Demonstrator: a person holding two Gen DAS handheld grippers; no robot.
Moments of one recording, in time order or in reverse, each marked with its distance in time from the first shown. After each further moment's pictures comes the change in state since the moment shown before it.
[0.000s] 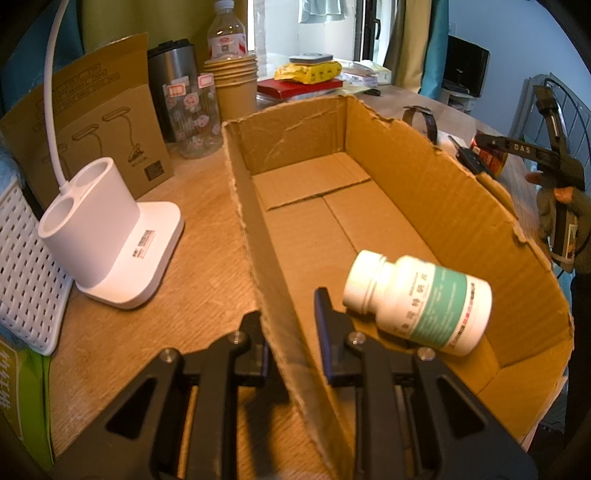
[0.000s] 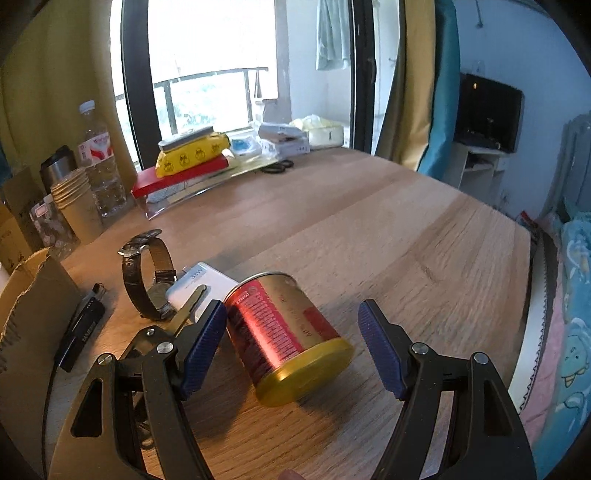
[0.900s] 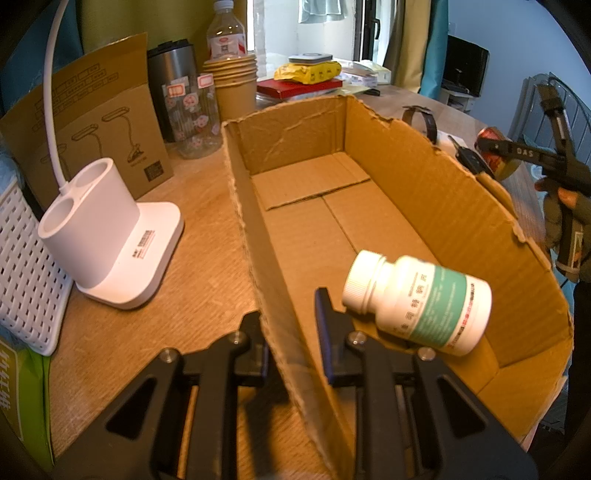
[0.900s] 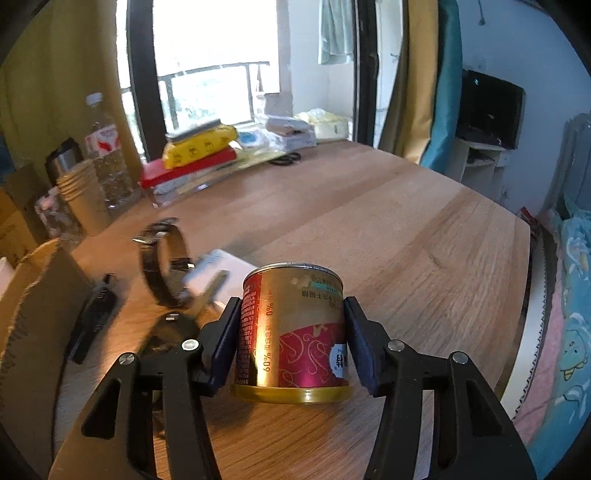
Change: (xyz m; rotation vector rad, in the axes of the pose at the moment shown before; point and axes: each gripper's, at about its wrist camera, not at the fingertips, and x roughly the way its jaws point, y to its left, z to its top) left arm 0.000 0.000 0.000 -0.001 0.001 -0.002; right arm -0.015 0.017 -0.007 -0.010 0.006 0.002
